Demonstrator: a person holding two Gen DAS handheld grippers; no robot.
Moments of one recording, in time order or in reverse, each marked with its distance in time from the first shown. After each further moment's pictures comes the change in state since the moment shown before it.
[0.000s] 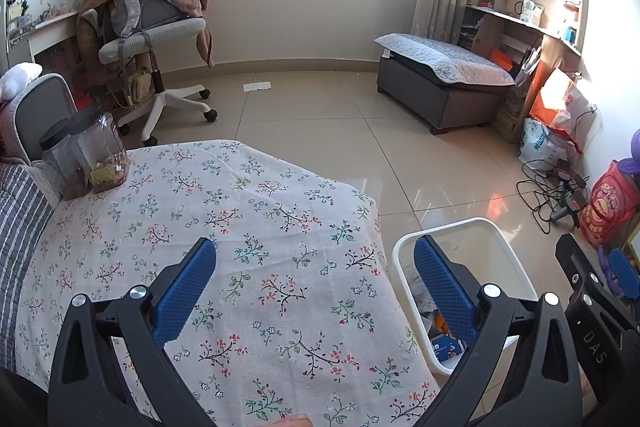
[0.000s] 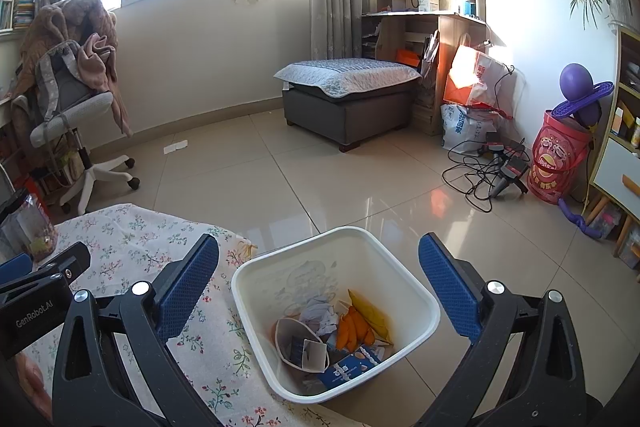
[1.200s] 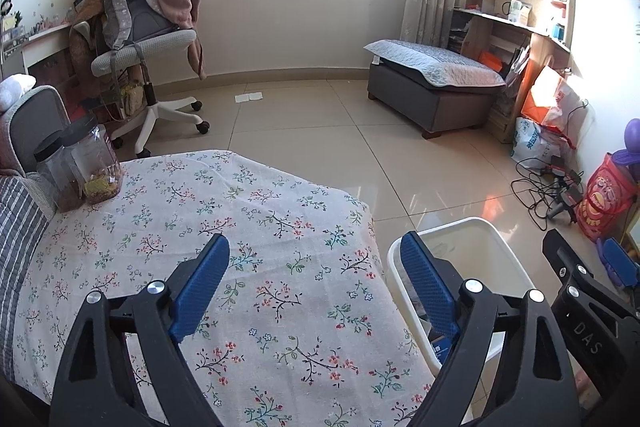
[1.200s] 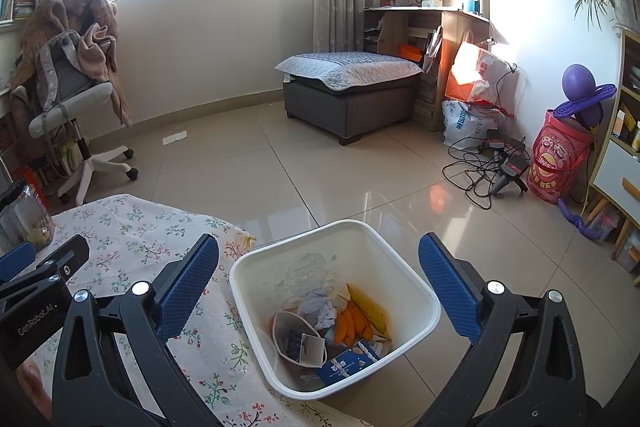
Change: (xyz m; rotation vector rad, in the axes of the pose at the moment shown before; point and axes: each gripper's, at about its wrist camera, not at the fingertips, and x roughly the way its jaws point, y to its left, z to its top) left arm -0.001 -0.002 -0.005 0.037 -0.038 -0.027; right arm 0.006 0.002 -0.003 -0.019 0.027 -0.001
